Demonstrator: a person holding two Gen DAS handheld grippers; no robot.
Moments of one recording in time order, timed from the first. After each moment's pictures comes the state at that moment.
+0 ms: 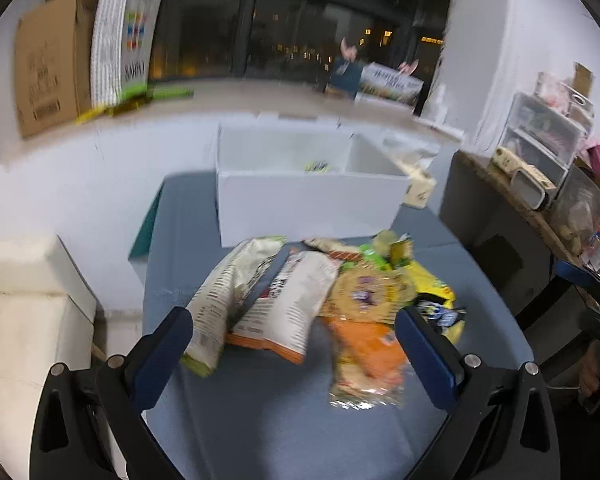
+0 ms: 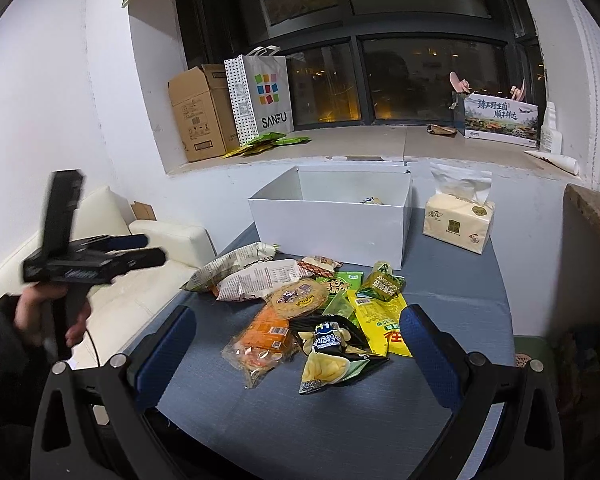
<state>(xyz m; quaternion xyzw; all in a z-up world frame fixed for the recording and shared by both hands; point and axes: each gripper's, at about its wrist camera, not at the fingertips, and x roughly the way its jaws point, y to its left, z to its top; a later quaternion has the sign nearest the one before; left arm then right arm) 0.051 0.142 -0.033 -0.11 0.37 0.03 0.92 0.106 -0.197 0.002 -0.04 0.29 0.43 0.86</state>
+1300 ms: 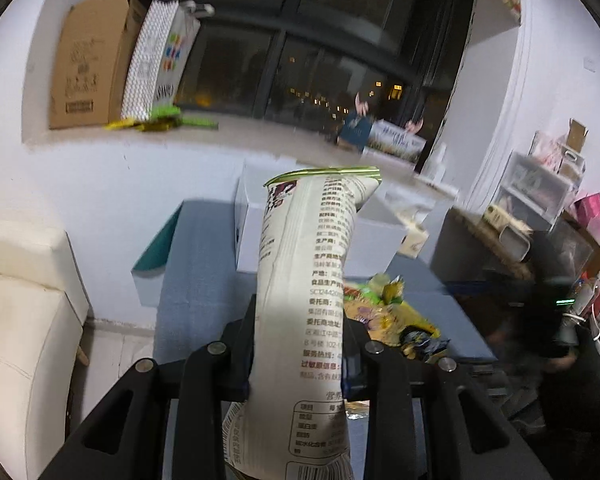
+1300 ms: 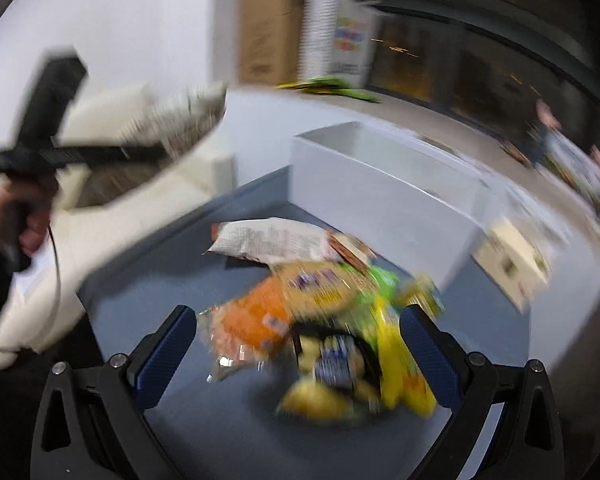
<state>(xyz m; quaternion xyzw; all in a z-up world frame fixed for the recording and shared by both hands) -0.030 0.160 -0.012 -0.16 0.26 0.05 0.95 0.139 -0.090 -0.044 -0.25 0.28 0.51 0.78</state>
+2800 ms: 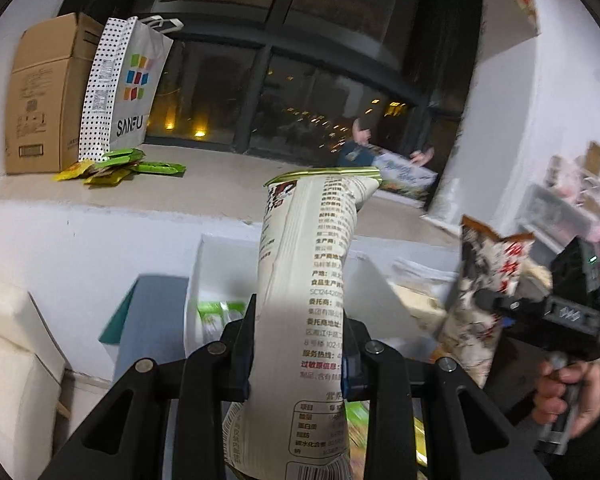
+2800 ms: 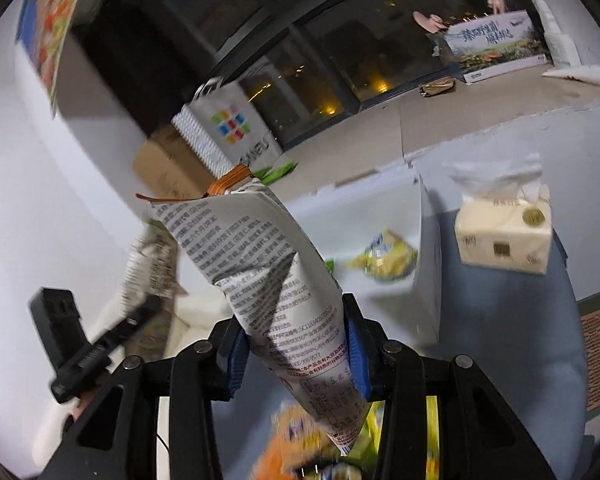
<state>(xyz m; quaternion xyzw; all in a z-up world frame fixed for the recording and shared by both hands) 0.185 0.169 0.026 -0.15 0.24 0.07 0.96 0.332 -0.164 0.020 0.16 0.36 0.45 0.80</state>
